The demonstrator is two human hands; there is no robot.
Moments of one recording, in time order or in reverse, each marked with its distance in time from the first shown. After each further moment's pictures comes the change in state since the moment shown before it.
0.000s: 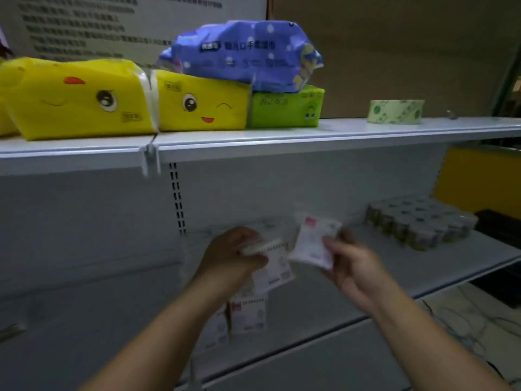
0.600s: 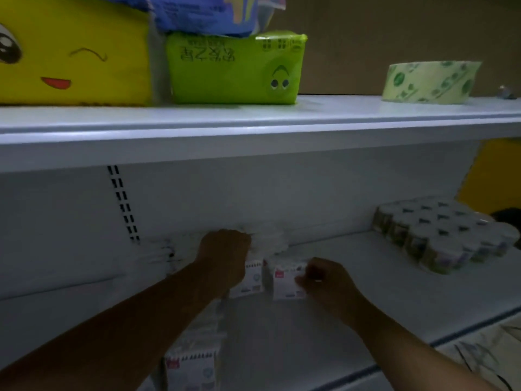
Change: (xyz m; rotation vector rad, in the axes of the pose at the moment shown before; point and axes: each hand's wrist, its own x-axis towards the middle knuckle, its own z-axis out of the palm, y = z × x) left_hand 0.138 -0.049 0.074 1.344 -0.185 0.083; right_hand 0.136 0.055 -0.126 -1.137 -0.032 -0.050
